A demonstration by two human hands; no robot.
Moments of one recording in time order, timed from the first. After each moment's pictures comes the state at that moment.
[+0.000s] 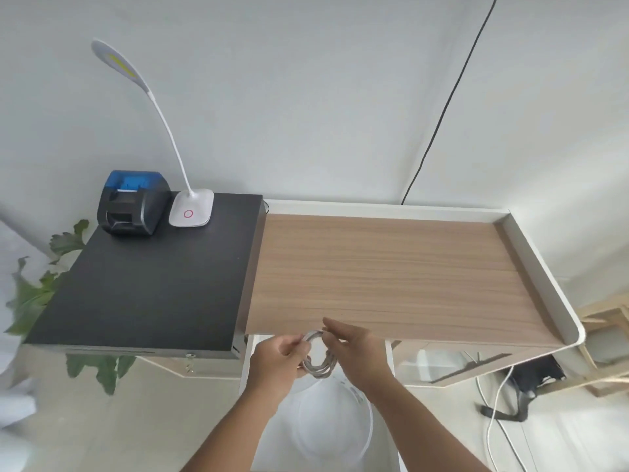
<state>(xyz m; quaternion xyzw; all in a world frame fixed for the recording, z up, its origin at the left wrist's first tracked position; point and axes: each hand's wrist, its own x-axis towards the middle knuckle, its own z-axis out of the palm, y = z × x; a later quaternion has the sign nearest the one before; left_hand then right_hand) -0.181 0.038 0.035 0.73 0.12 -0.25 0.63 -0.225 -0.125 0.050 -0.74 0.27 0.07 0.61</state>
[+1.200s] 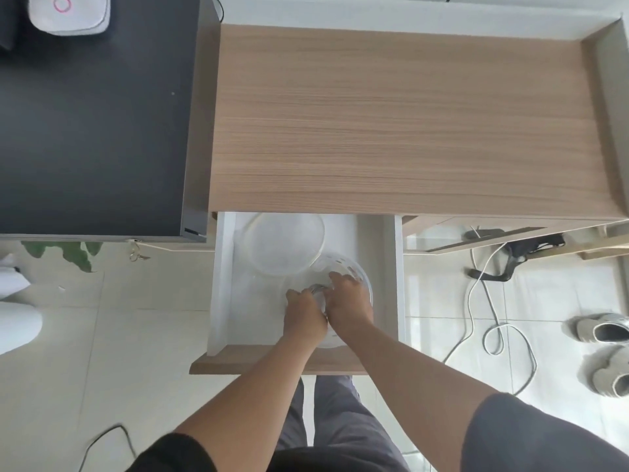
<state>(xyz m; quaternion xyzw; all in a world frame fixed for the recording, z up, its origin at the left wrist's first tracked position) -0.266 0.001 -0.140 0.89 0.01 -0.41 0.21 -0.285 -0.096 -0.145 -0.87 0.31 0.25 0.28</state>
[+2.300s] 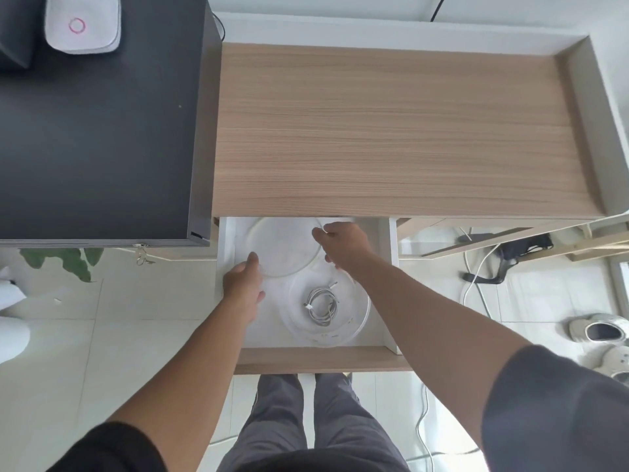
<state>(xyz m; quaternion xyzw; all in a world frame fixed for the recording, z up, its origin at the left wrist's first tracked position) -0.180 0.073 -0.145 0.70 0.40 -0.30 0.51 -0.197 -0.135 -0.105 -0.77 0.37 0.20 0.48</state>
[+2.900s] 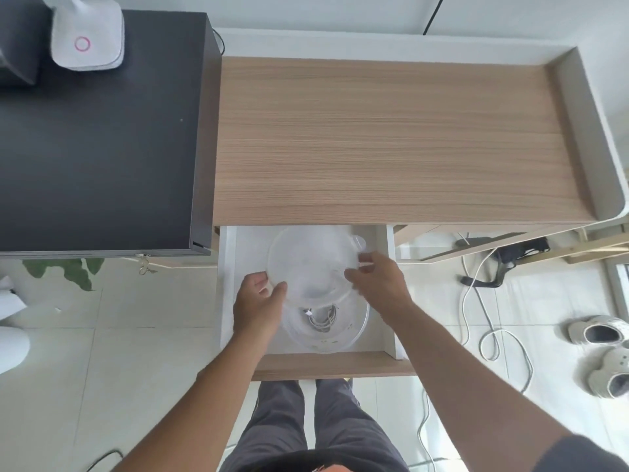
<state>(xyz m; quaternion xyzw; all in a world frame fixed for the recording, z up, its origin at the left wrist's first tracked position) -0.224 0.061 -0.097 0.80 0.22 -0.27 0.49 -0.273 -0.159 -0.085 -0.72 0.44 0.15 0.51</state>
